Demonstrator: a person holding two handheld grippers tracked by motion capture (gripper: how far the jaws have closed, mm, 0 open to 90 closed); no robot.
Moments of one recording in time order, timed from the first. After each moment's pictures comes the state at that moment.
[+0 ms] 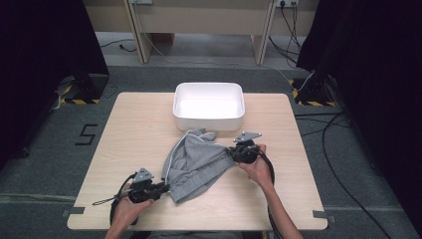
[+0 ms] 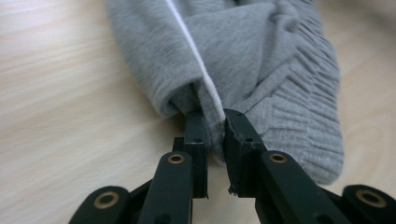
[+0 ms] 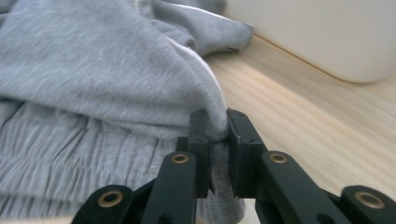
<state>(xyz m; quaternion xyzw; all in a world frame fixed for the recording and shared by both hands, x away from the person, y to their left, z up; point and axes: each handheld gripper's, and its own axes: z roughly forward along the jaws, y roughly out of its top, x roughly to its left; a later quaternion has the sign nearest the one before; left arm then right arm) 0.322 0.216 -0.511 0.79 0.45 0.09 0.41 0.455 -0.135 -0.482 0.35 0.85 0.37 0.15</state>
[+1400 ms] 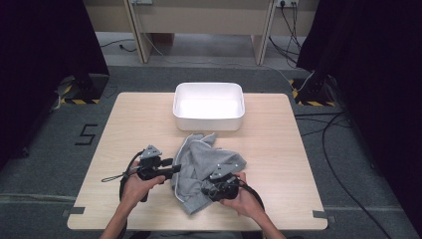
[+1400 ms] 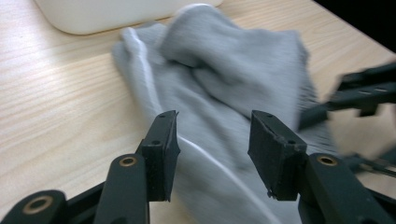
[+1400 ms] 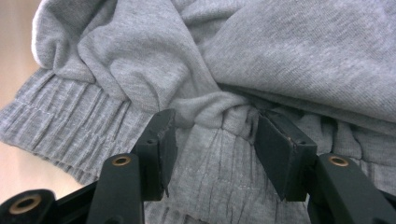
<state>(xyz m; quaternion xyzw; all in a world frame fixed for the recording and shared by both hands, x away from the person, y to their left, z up) 0.376 0.196 -0.465 0.77 0.44 0.11 0.45 0.360 -0.078 -0.504 0.24 0.89 0.37 0.07</state>
